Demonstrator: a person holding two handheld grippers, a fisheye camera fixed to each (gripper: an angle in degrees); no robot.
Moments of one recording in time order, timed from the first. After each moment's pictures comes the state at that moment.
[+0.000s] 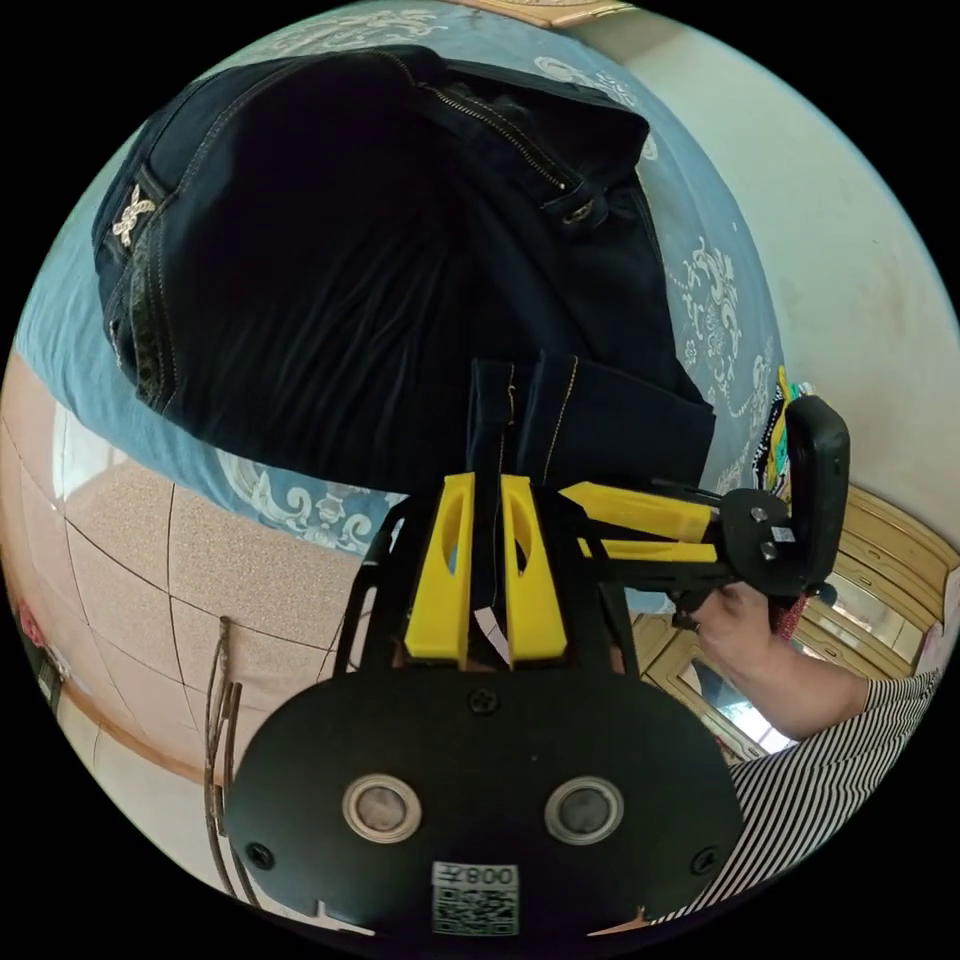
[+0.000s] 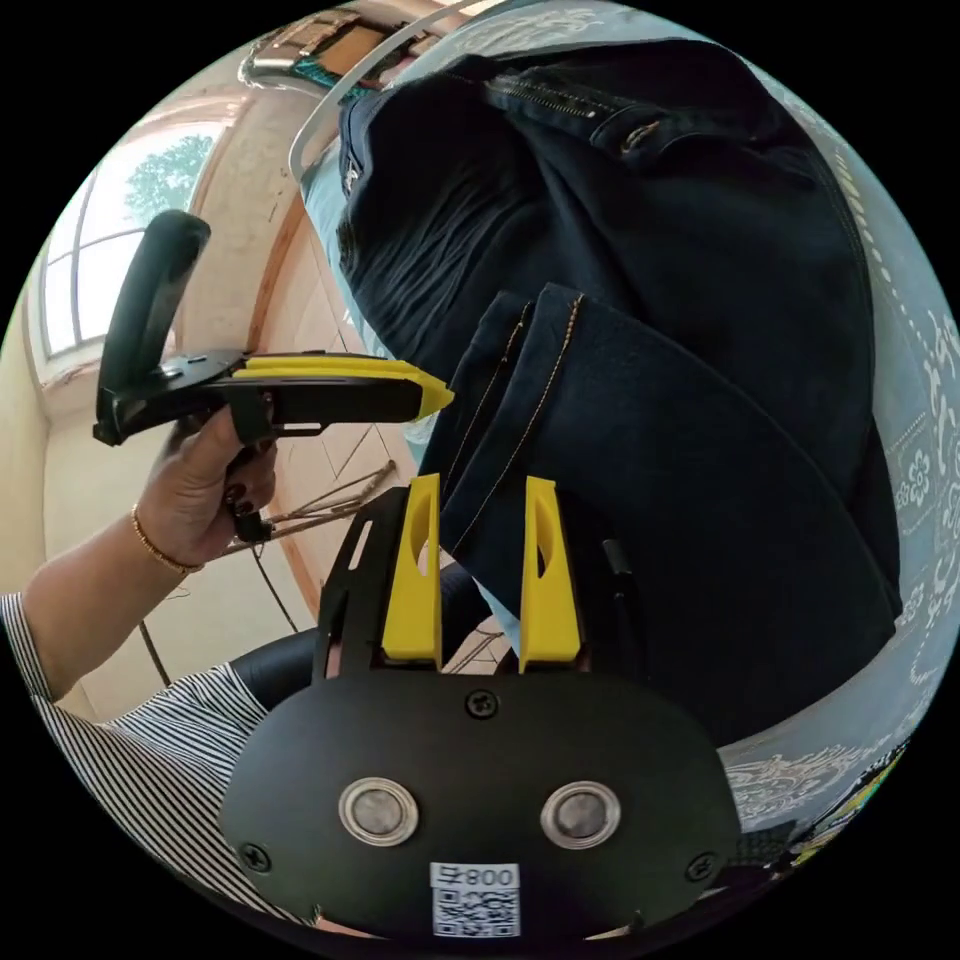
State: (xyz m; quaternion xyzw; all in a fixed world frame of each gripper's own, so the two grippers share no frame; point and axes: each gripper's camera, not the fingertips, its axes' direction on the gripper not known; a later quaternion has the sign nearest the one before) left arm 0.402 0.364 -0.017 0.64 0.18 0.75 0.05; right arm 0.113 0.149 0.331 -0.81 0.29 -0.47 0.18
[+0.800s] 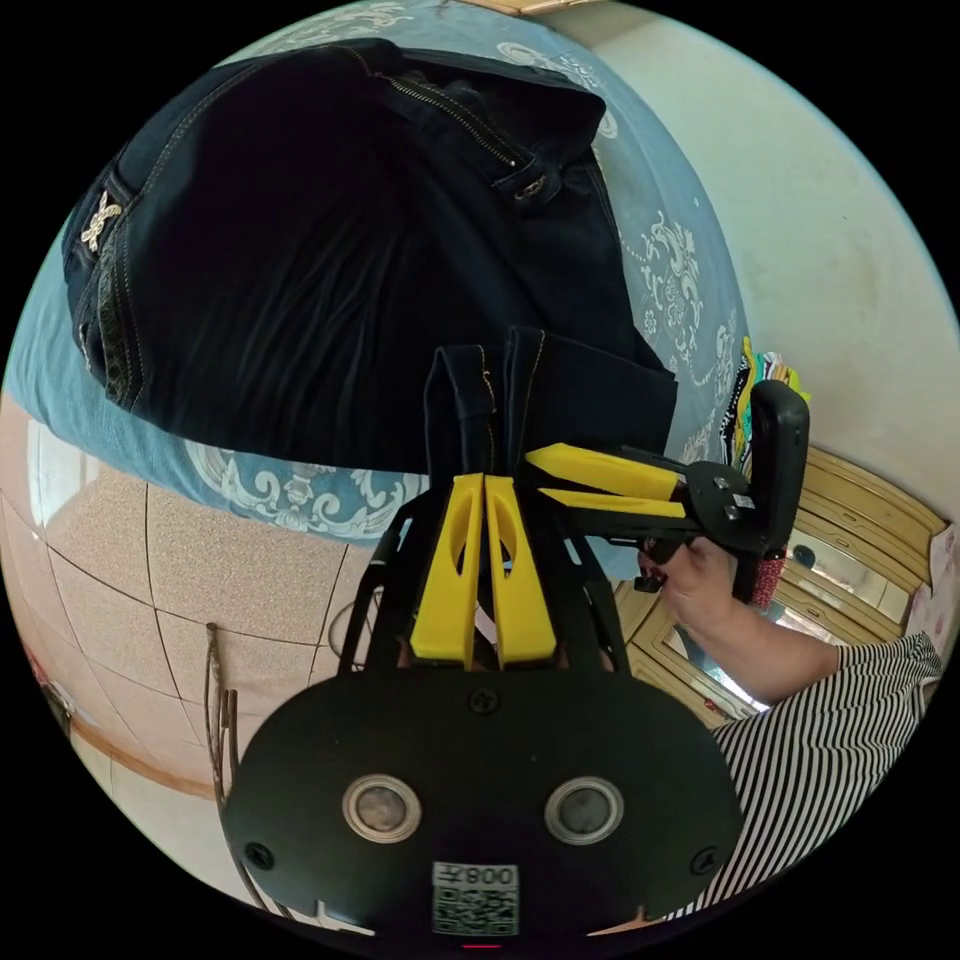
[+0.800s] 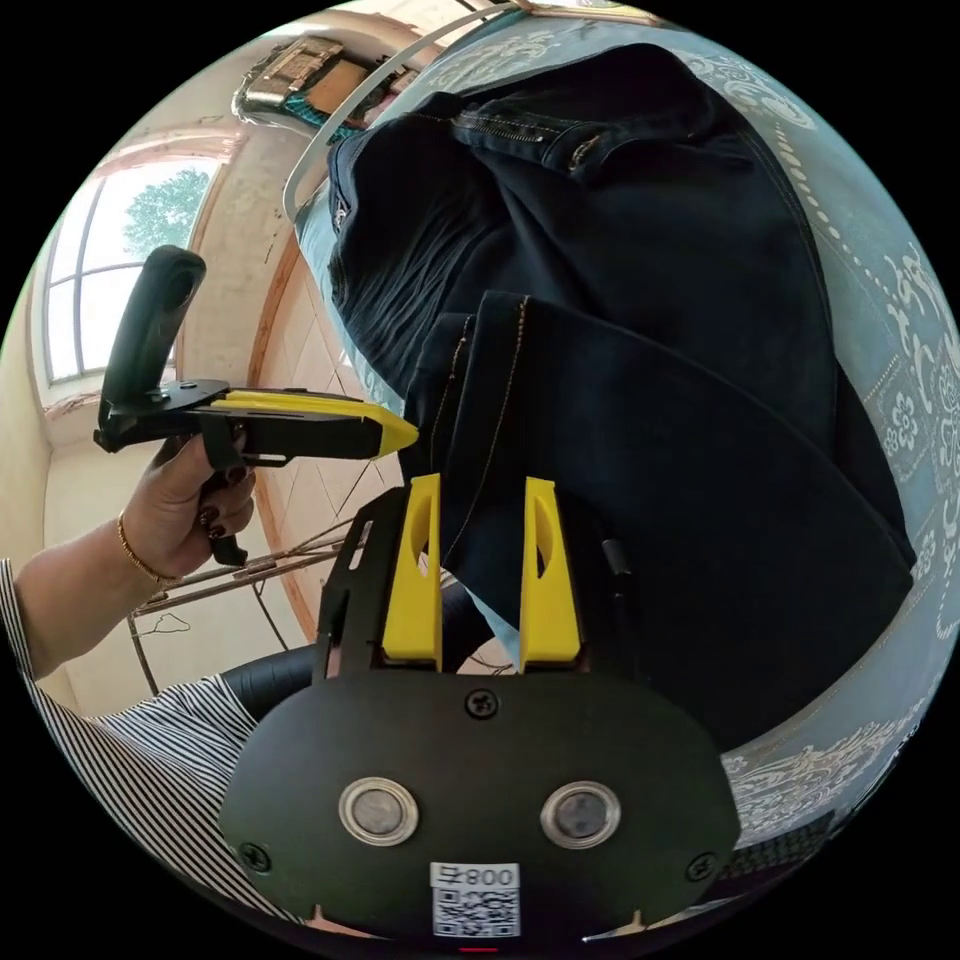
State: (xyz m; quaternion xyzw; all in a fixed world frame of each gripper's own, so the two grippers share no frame) left arm 0.358 0.406 -0.060 0.60 0.15 0.78 0.03; right arm 0.087 0.102 0.373 -0.79 0.28 -0.50 0.22
